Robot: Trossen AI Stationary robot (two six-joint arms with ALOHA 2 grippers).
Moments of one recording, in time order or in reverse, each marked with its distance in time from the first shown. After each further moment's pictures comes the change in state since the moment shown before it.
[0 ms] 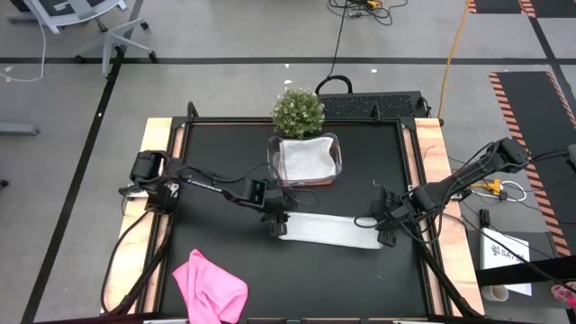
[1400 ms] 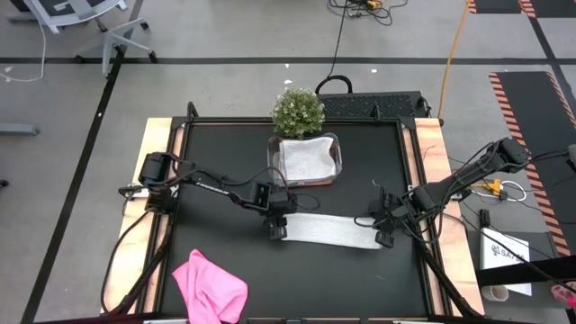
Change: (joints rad) left arm 0.006 0.079 0.000 -0.020 0.073 -0.089; right arm 0.000 0.000 0.000 0.059 -0.004 0.036
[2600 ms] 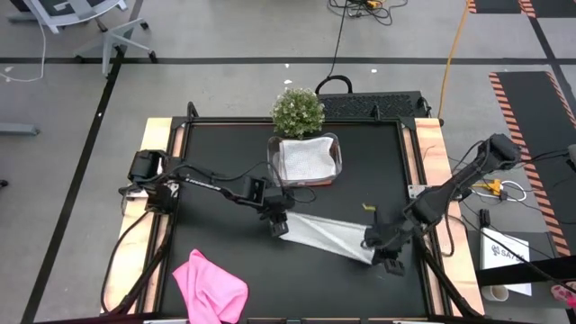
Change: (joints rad) left arm 0.006 -0.094 0.002 -0.025 0.015 -0.128; right arm 0.188 0.117 0.138 0.287 -0.261 -0.010
